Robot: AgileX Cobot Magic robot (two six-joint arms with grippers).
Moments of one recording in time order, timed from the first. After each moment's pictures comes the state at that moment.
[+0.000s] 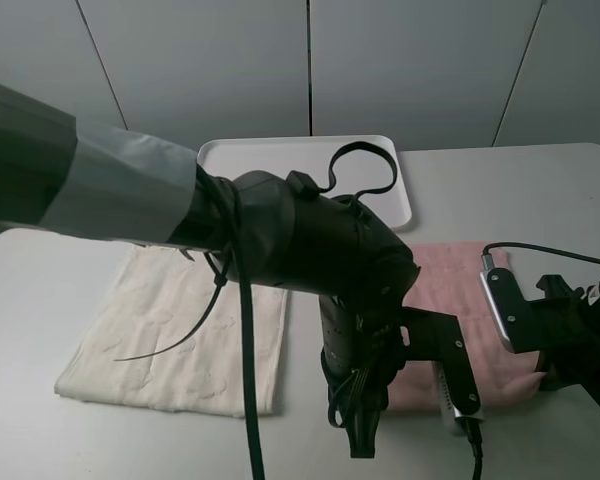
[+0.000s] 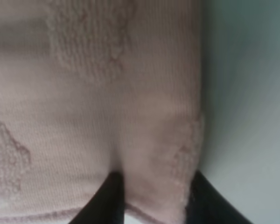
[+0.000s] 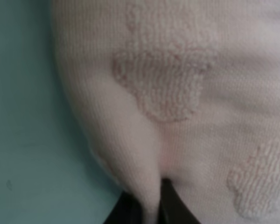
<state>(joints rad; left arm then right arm) -1.11 2.20 -1.42 -0.01 0.76 0.47 0.14 1.64 -0.40 -0.01 0.42 -1.40</state>
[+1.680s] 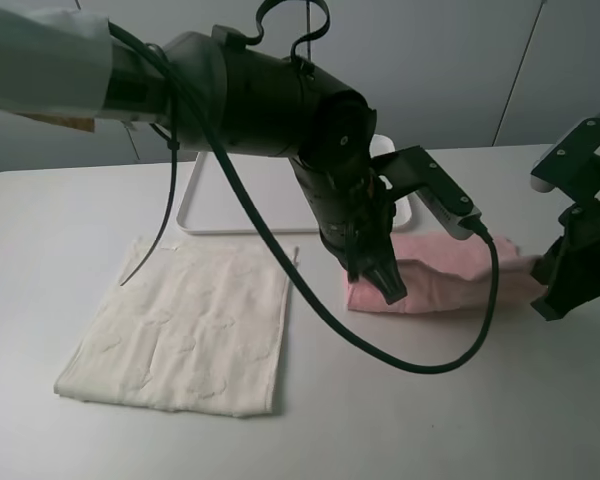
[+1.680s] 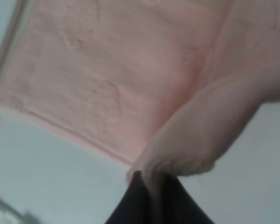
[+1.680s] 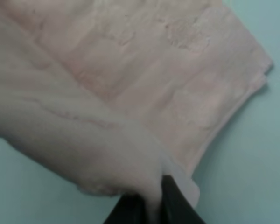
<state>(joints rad) -0.93 2.13 -1.58 0.07 0.72 0.18 0.14 1.31 -0.51 0.02 0.42 -0.55</state>
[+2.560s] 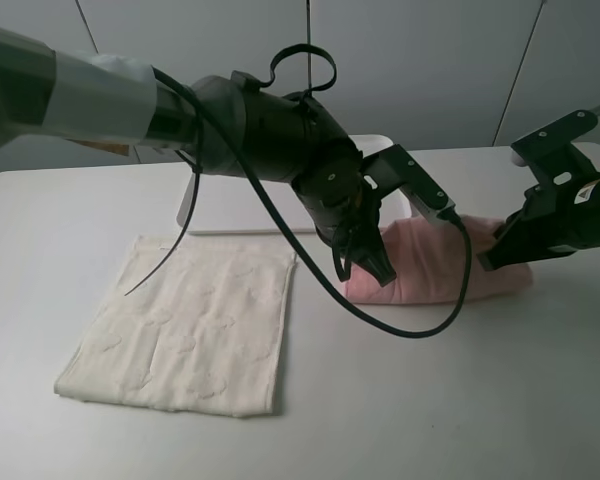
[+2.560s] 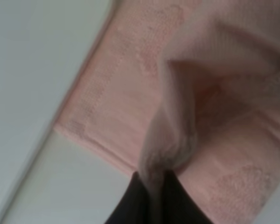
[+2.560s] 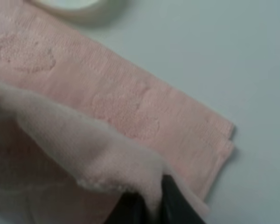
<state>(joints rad) -0.90 2.21 -1.58 0.30 0.54 -0.04 0.14 1.55 -0.53 0.04 0.00 -0.36</state>
